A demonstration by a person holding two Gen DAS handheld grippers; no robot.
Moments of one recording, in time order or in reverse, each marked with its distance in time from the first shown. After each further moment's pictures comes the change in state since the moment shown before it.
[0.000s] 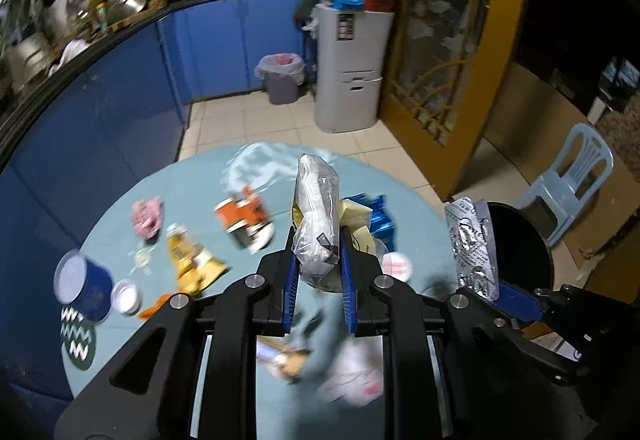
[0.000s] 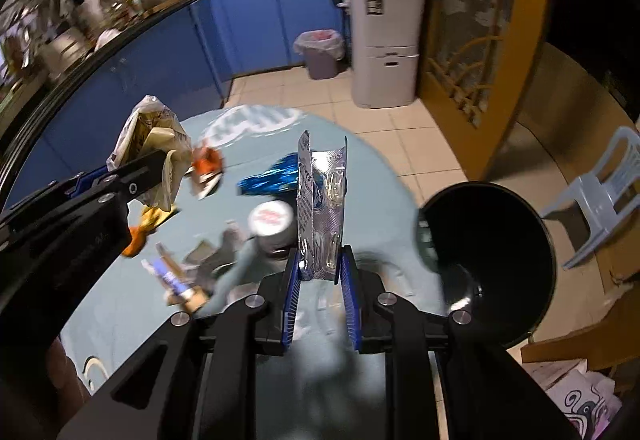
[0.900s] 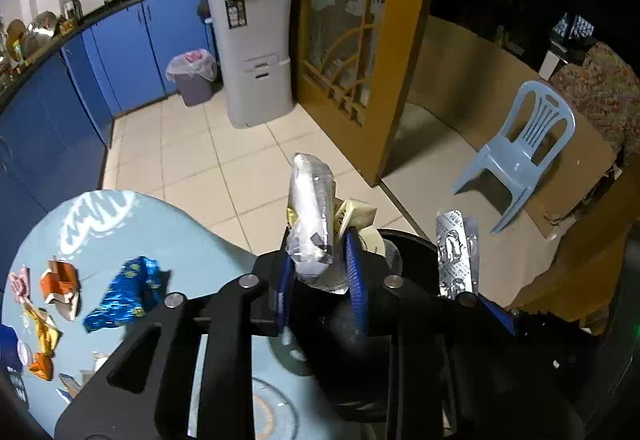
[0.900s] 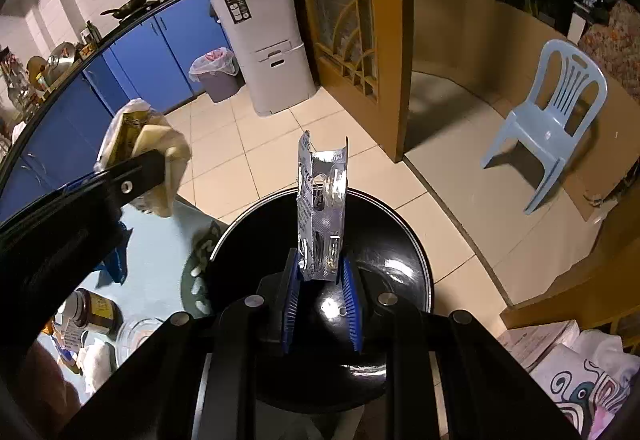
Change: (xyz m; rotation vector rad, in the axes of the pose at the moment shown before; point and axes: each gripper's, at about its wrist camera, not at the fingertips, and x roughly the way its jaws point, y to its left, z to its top) left arm 0.097 -0.203 0.055 0.141 0.092 -0.177; right arm 0.025 -0.199 0.007 0.295 -0.002 -0.134
